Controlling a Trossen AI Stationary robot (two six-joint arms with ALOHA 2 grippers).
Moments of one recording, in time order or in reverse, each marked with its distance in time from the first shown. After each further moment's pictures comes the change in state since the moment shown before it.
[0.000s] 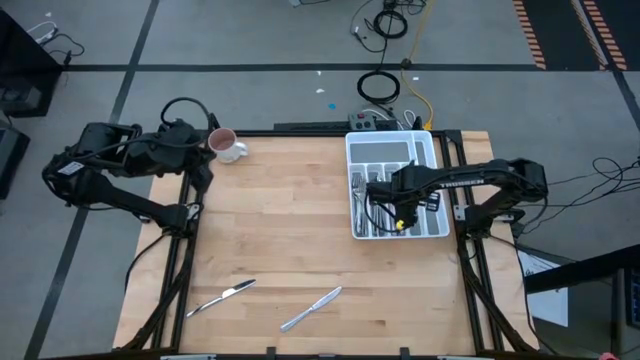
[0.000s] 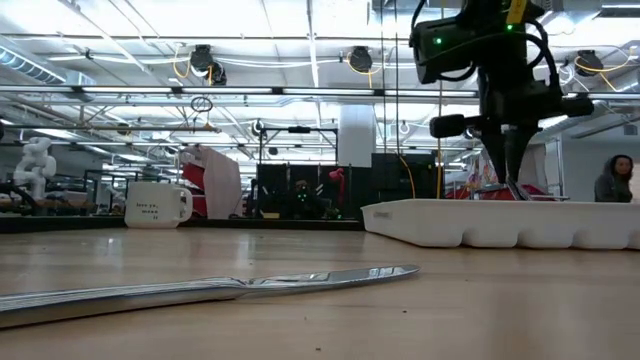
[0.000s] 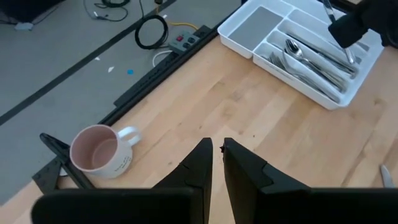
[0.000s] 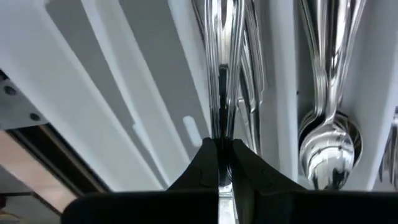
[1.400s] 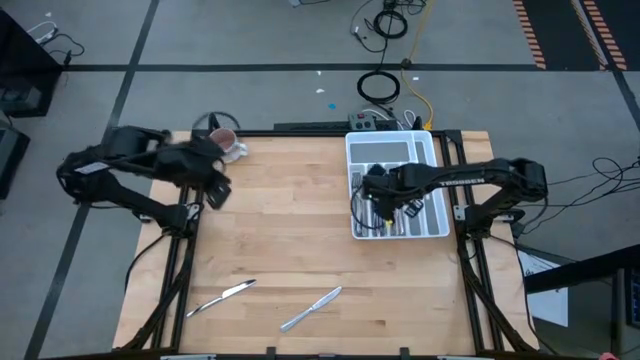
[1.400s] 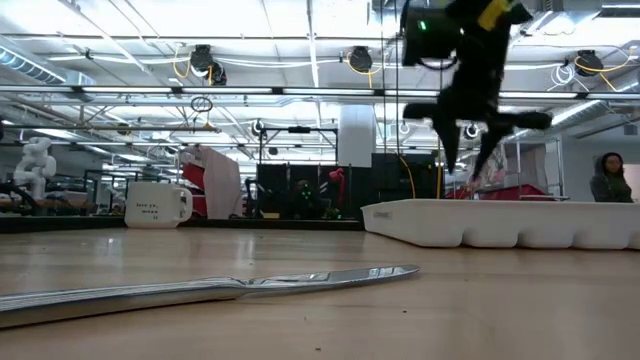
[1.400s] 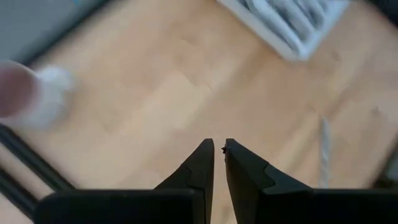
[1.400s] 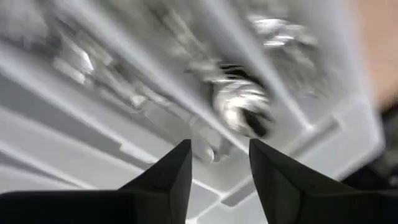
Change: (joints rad) left arm -0.007 0.107 0.000 -0.017 0.273 -0.149; right arm -0.010 -0.002 0.009 0.218 0.086 0.424
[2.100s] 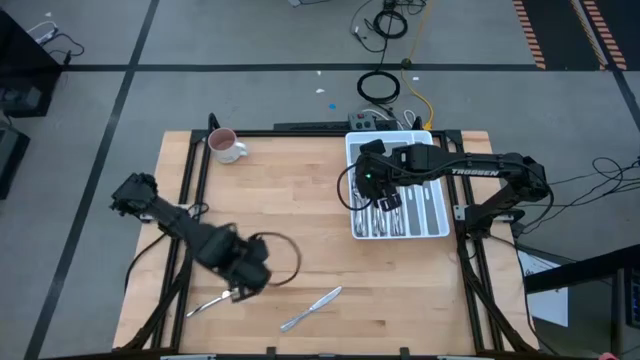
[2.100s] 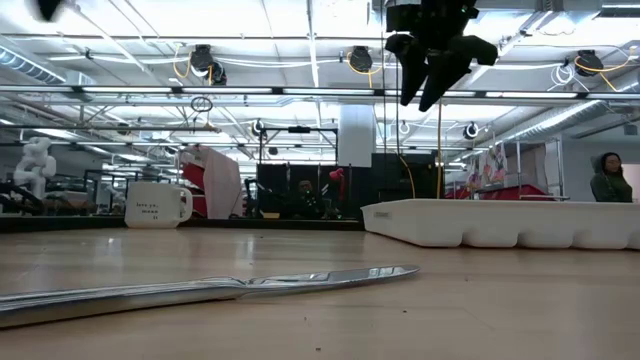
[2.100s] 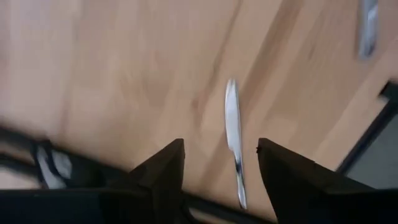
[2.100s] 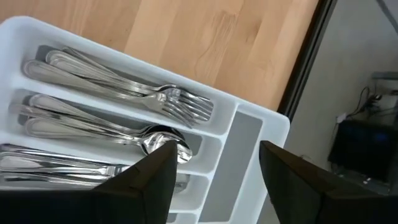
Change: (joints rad) left arm -0.488 0.487 -0.076 -0.002 0.226 -0.149; right arm 0.000 -0.003 0.363 -0.066 -0.033 0.416
